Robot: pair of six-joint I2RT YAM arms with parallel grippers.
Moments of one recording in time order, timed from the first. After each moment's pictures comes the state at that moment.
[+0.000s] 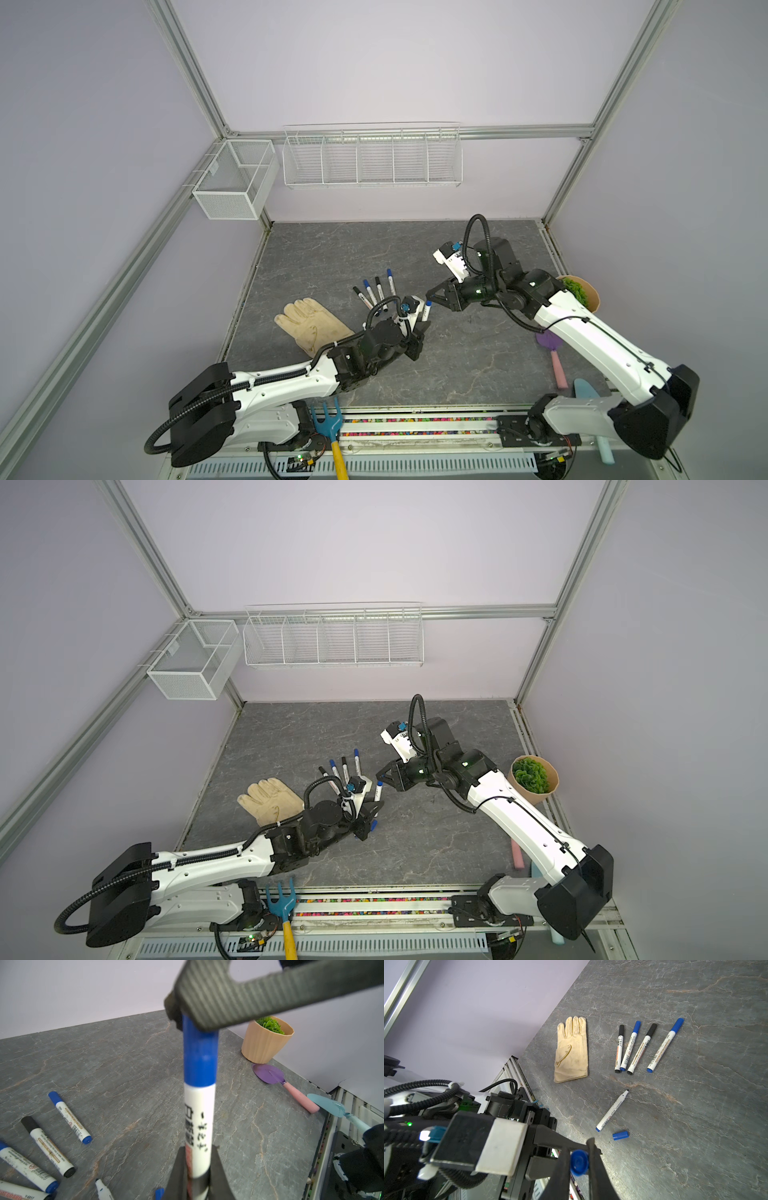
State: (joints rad) left arm -1.15 1.19 0.59 0.28 -0.25 -0.28; right arm 0.63 1.31 1.24 -0.67 -0.57 0.22
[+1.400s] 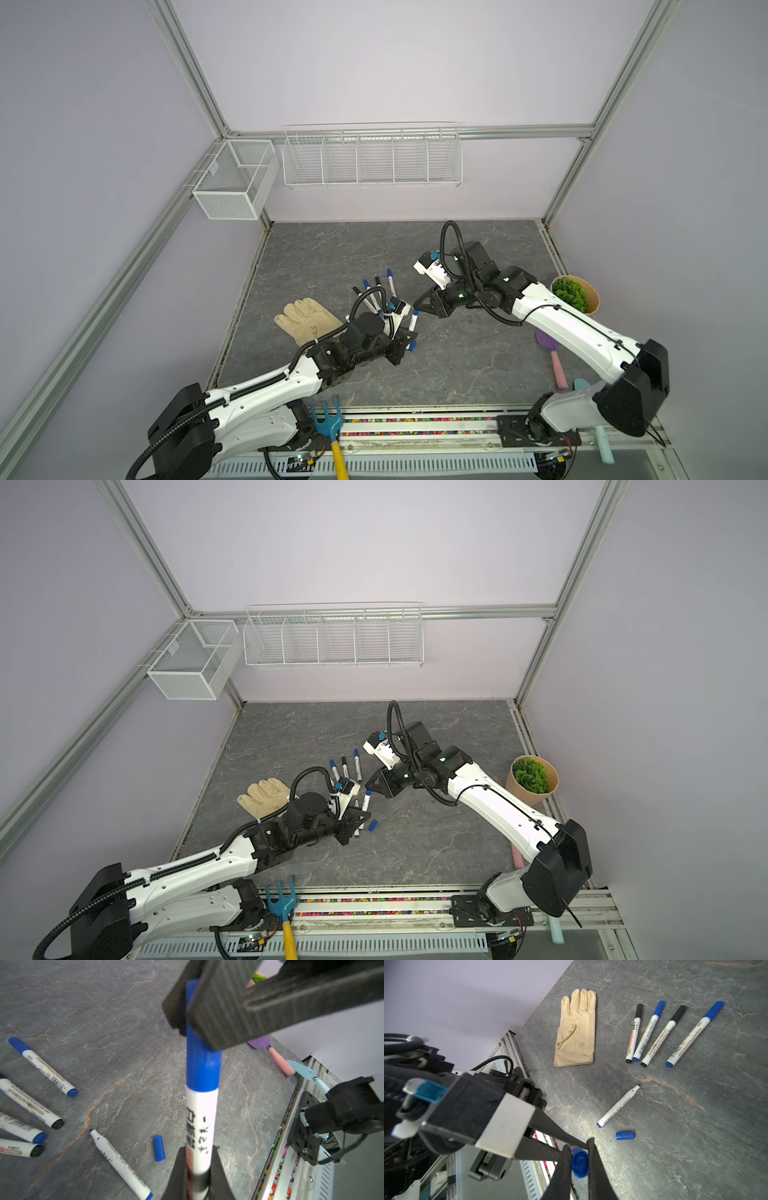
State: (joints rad) left arm -0.98 1.08 0.57 0.04 0.05 -0.32; right arm 0.71 1.45 1.28 -0.71 -0.55 0.12
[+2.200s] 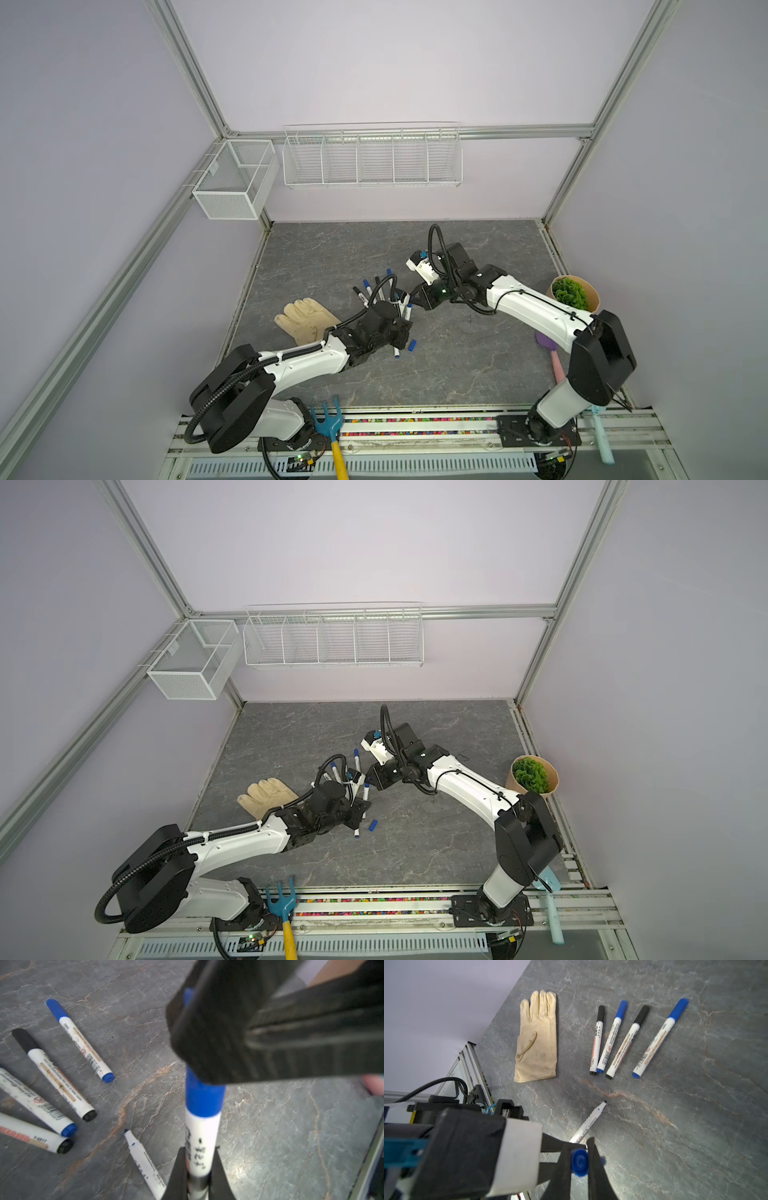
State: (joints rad) left arm -0.87 1.36 0.64 0.14 0.02 -0.36; right arm 0.65 1.63 1.25 -0.51 -0.50 0.15
